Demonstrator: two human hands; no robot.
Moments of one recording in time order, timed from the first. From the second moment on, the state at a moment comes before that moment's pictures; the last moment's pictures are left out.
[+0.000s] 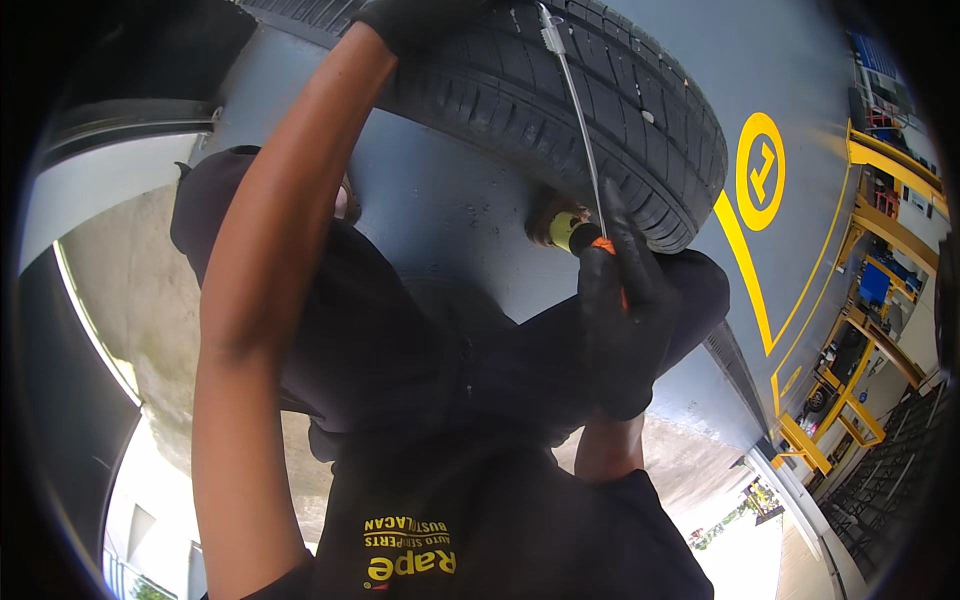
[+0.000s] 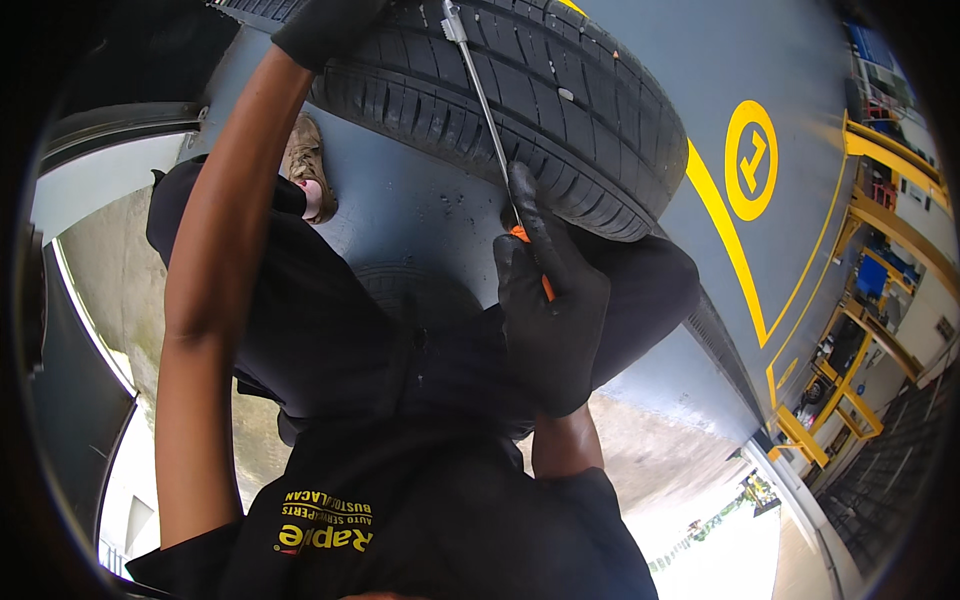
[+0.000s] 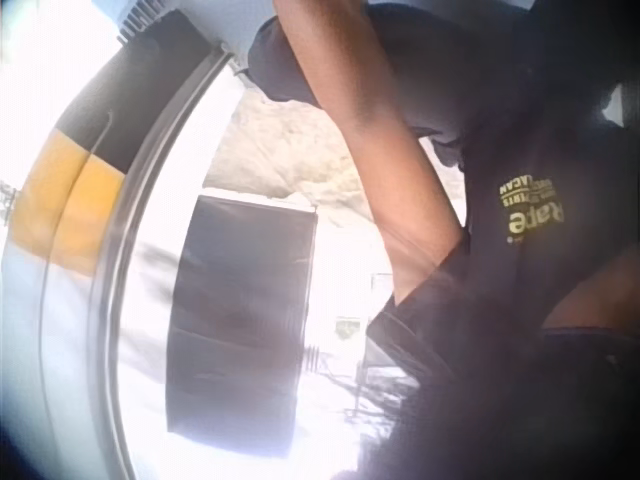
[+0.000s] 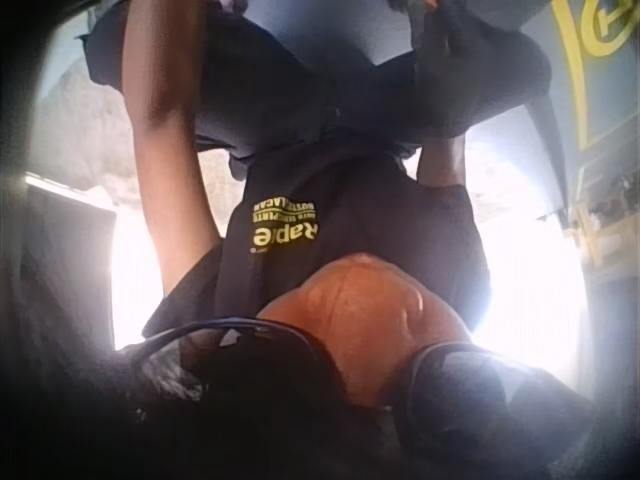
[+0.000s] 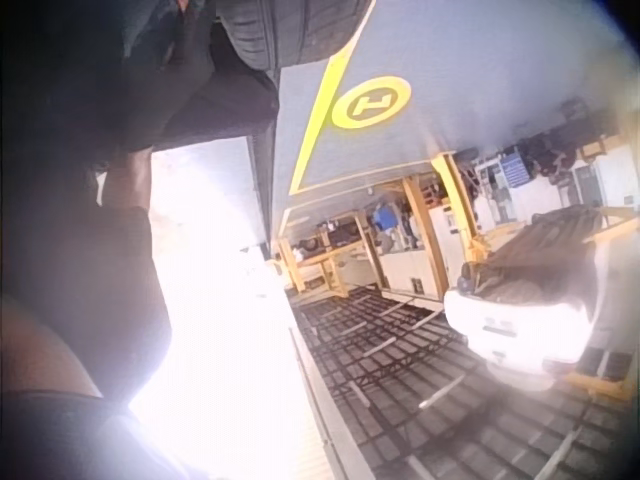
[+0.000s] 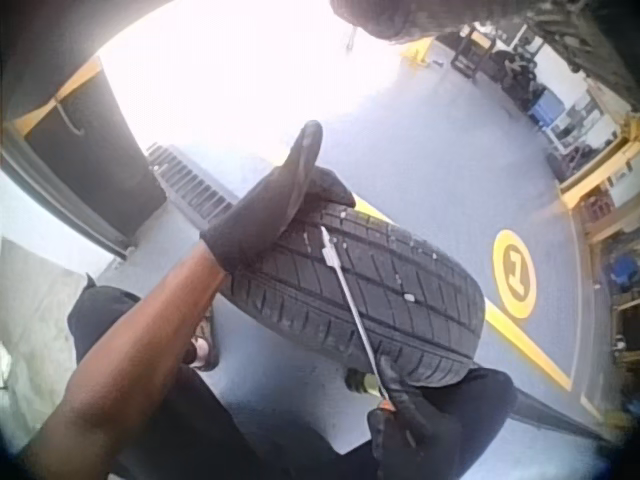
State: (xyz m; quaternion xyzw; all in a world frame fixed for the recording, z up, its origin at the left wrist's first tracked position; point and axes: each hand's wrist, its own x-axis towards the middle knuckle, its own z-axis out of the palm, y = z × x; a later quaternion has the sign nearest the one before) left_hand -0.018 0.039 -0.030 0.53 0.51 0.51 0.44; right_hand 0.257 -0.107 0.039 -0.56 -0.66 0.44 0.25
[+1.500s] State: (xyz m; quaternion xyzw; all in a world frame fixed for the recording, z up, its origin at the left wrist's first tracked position) left_hand 0.018 0.043 -0.013 0.59 0.55 0.47 0.35; right_hand 0.279 -0.121 0.091 -0.67 -0.60 0.39 0.19
